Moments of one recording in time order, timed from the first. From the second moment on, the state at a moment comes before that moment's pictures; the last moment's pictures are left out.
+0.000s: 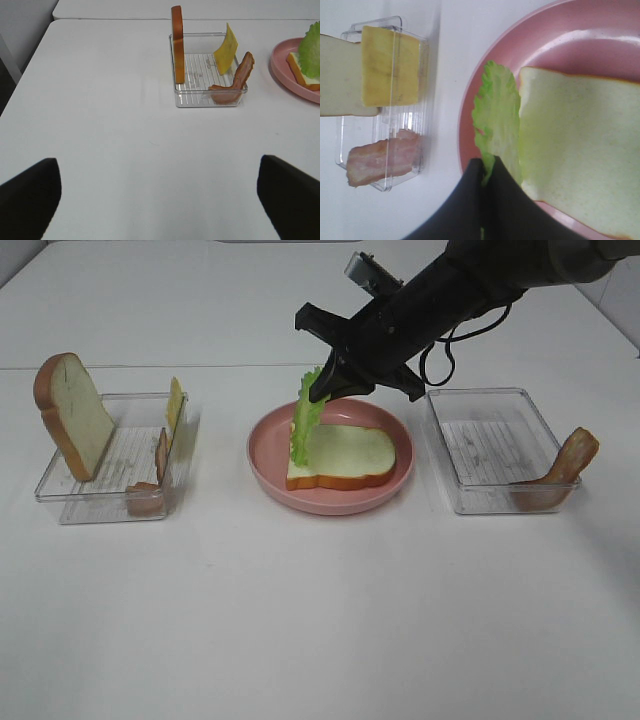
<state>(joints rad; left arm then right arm) 0.09 0.00 -0.50 -0.09 1.04 0.04 0.36 2.19 -1.64 0.75 0.70 -0.19</state>
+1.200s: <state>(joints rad) 0.09 0.00 -0.50 -0.08 1.04 0.04 0.36 2.19 -1.64 0.44 0.70 -0.02</state>
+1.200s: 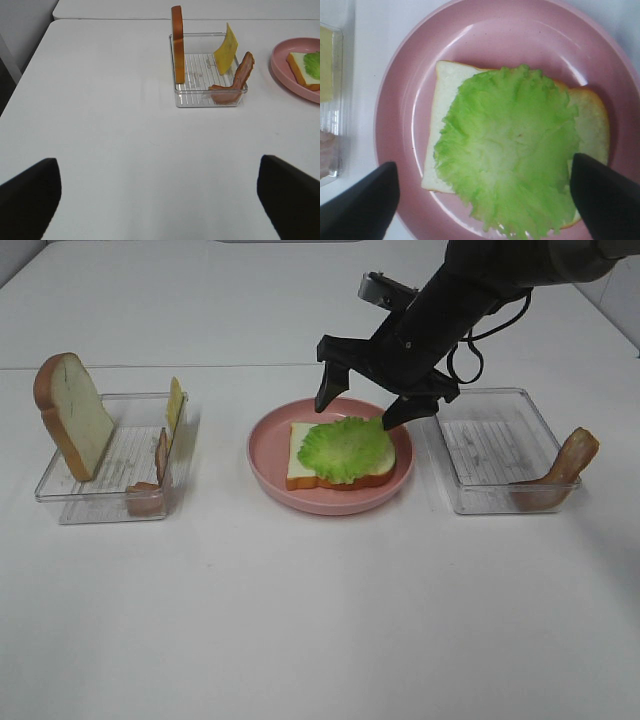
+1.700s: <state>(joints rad) 0.09 0.00 -0.50 -0.08 1.04 0.04 0.35 2.04 -1.65 0.20 0.87 0.09</state>
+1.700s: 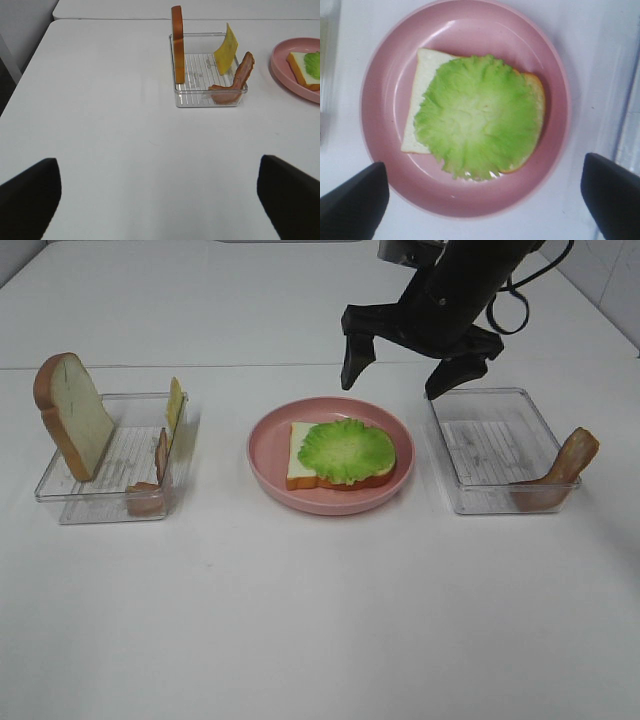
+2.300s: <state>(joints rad) 0.09 0.00 -0.50 -0.08 1.04 0.04 0.07 1.97 -1.65 0.06 1.16 0.08</state>
